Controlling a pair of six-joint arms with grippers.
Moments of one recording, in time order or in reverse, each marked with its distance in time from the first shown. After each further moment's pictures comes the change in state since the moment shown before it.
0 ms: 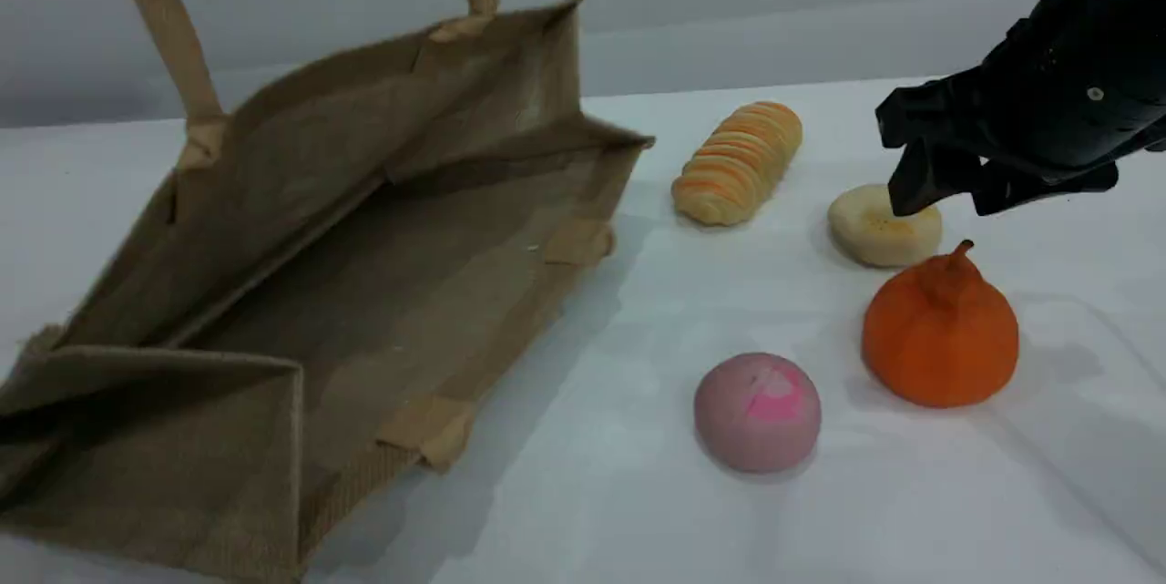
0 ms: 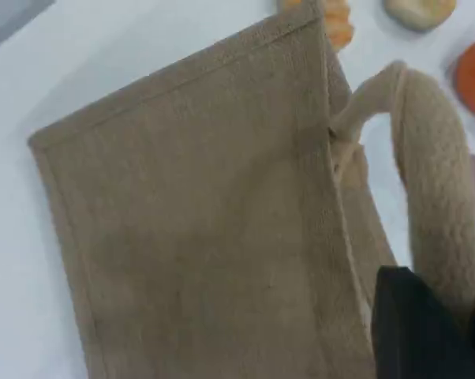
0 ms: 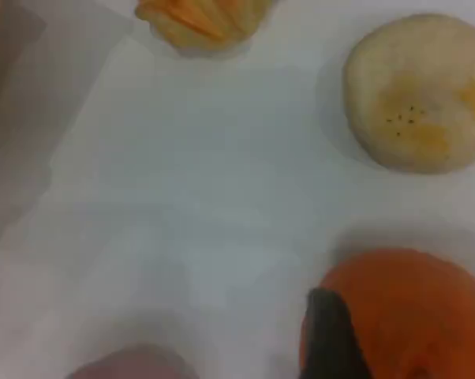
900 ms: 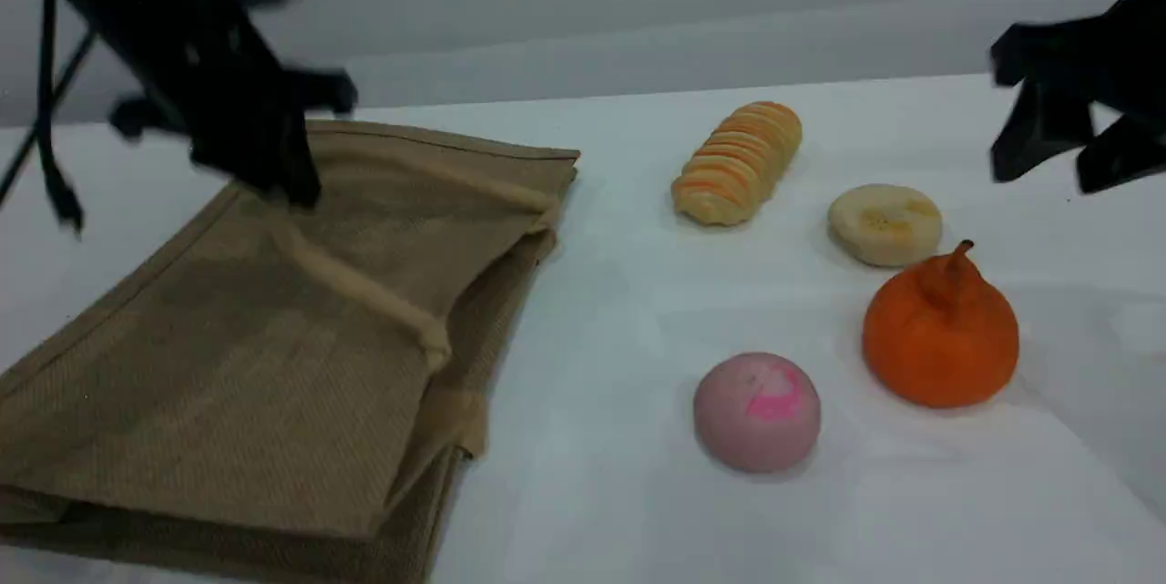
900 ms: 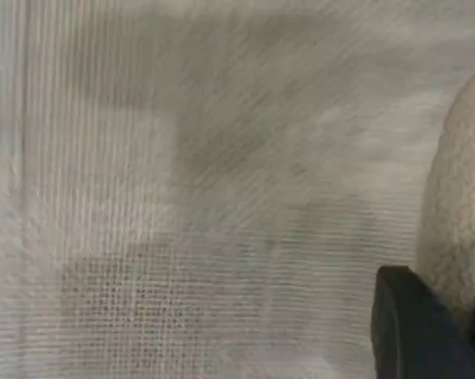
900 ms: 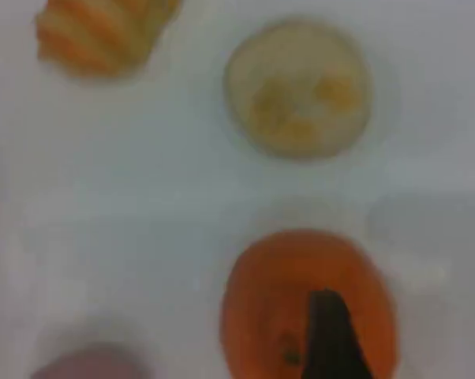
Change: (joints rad) left arm 0.000 0.366 0.293 0.239 -0.545 -0.510; right arm -0.130 -0.069 0.000 0.007 0.134 0.018
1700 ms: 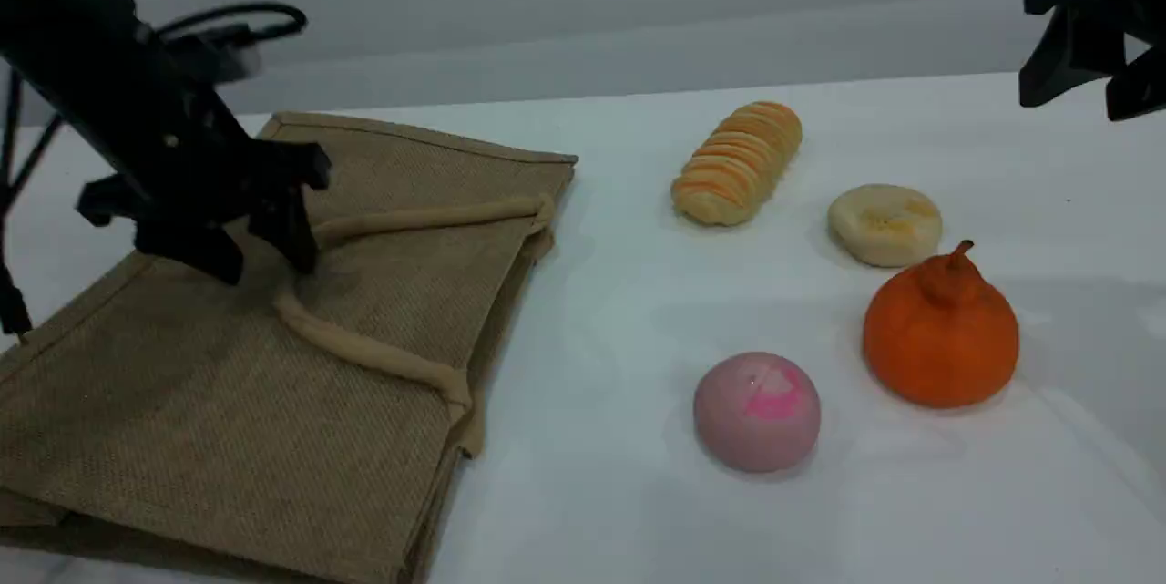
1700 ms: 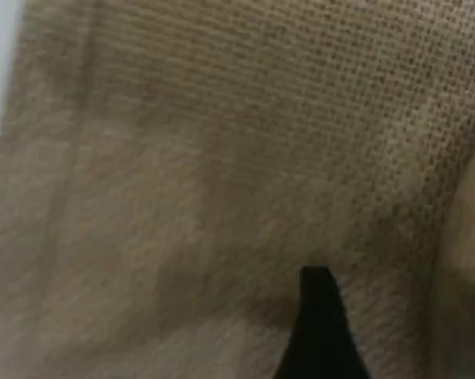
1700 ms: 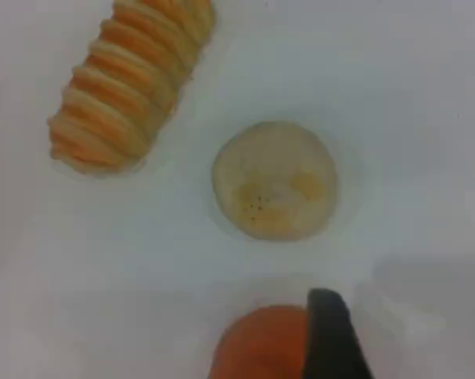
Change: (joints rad) left arm 0.027 0.057 0.187 -0.001 -0.242 -0.098; right arm -0.049 -0.069 0.000 -0.003 -0.064 0.016
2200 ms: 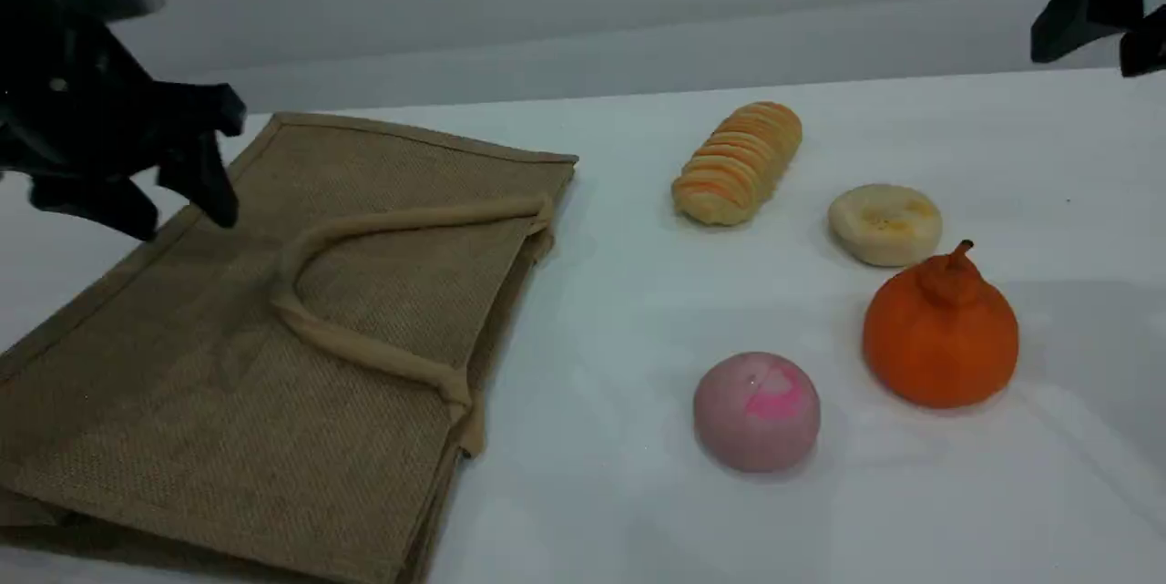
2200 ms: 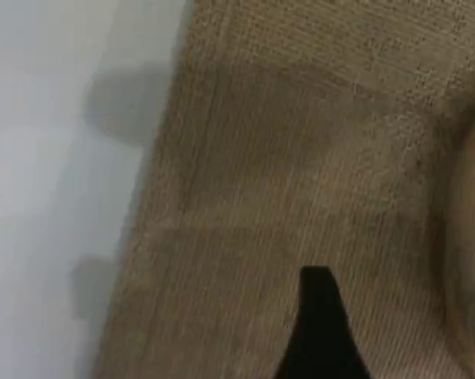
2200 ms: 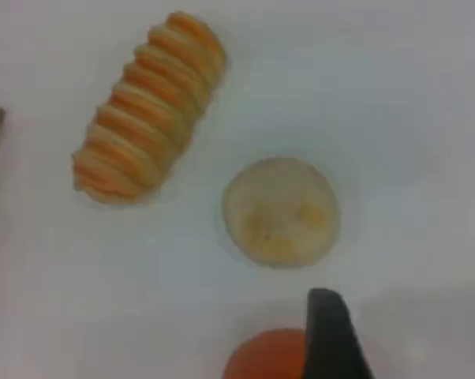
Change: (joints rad) left arm 0.063 -0.188 0.119 0.025 0.003 -0.031; right arm 0.000 -0.047 0.000 -0.014 -0.002 0.010
